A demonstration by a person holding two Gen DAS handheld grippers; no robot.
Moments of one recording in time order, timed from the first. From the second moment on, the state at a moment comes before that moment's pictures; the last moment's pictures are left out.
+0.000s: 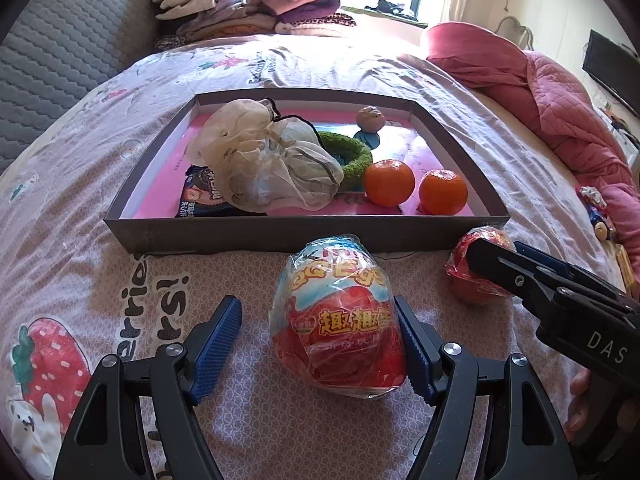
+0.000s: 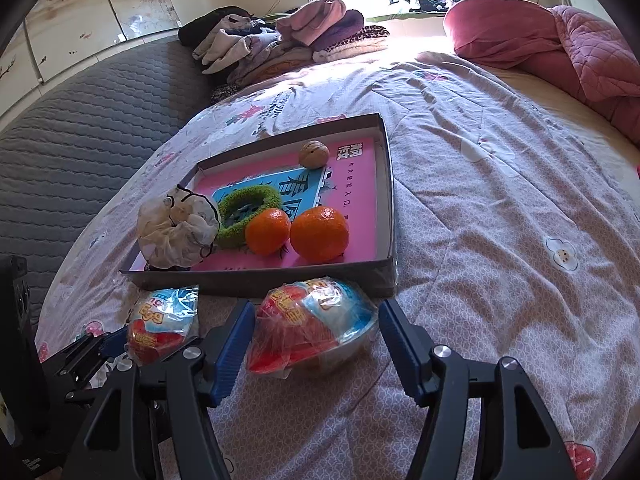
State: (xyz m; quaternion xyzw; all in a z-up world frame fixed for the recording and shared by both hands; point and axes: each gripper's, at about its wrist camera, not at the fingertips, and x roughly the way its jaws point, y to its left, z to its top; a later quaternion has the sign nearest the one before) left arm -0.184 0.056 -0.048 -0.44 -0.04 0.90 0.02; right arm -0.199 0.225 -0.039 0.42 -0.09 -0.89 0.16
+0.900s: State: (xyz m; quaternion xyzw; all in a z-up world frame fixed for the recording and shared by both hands) left arm -0.198 0.046 -0.052 -0.44 -0.06 0.90 0.03; right arm -0.204 0.227 -0.044 0.42 -0.11 -0.89 0.17
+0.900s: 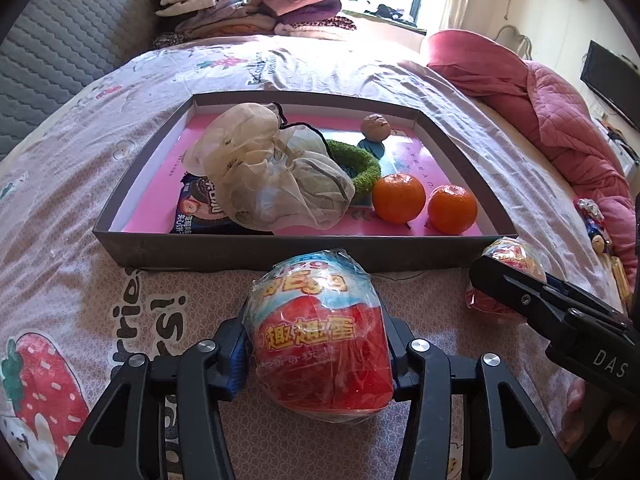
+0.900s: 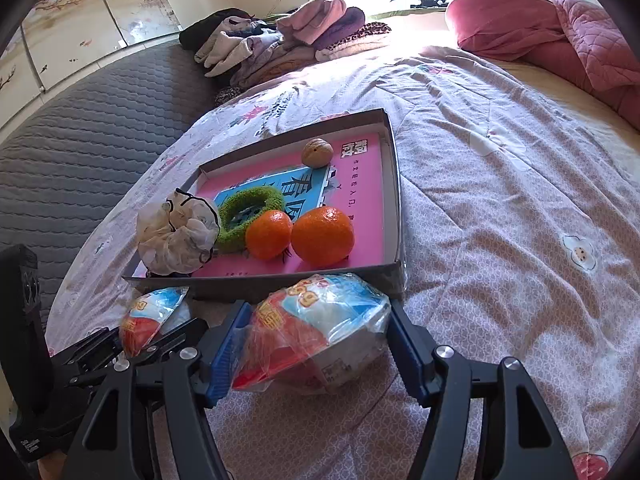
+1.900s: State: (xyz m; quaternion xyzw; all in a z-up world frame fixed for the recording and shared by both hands) left arm -0.166 0.046 -0.002 -0.38 -0.03 0.92 0.02; right arm -0.182 0.226 -0.011 0.36 -0.10 -0.91 0.19
